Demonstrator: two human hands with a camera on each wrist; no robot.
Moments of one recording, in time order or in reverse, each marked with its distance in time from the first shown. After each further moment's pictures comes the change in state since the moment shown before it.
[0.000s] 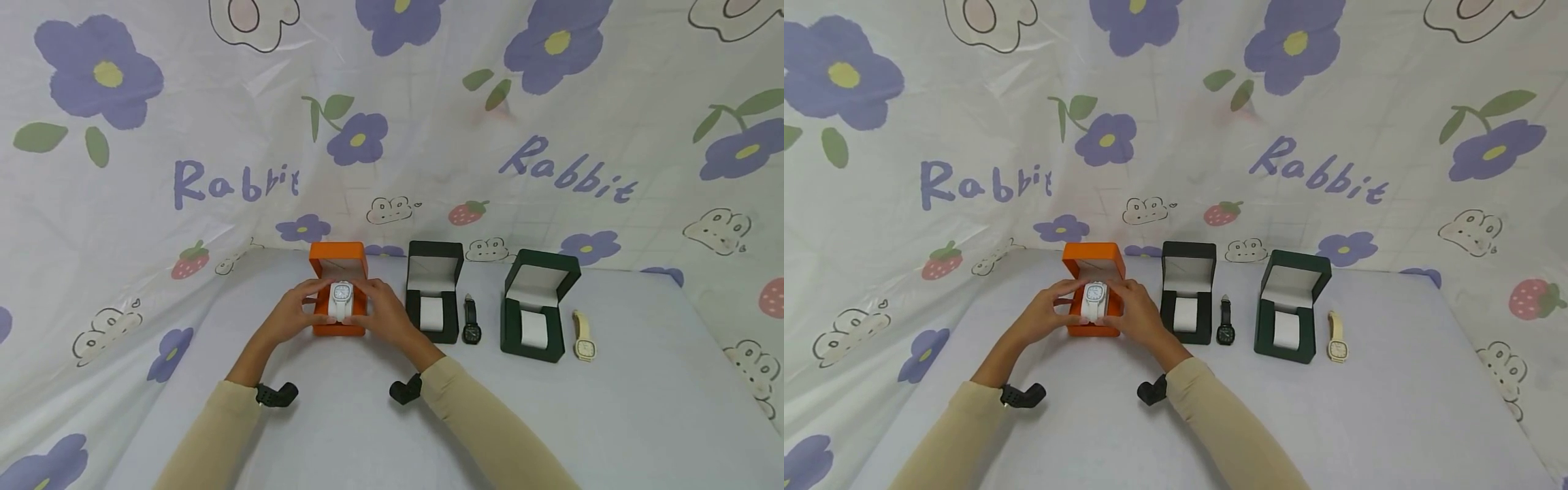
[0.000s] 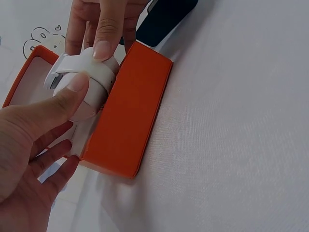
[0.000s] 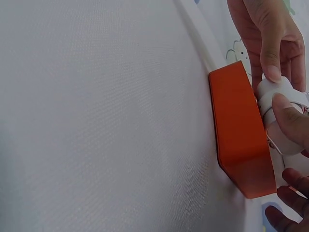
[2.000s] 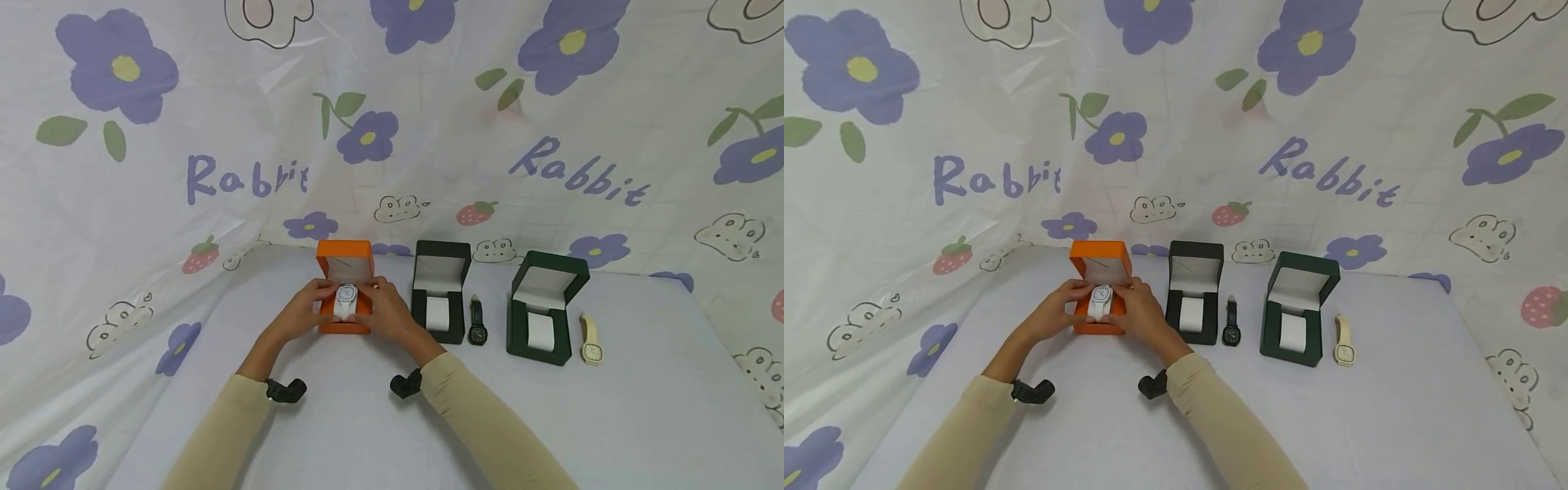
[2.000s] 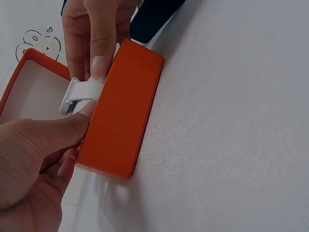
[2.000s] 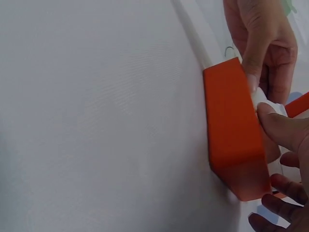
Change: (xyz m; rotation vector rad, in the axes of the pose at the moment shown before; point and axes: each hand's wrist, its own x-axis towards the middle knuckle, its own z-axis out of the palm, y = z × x) left_hand -0.001 -0.001 0.004 0.107 -0.047 -0.056; right_hand 0.008 -0.003 0.006 -0.100 -0.074 0.026
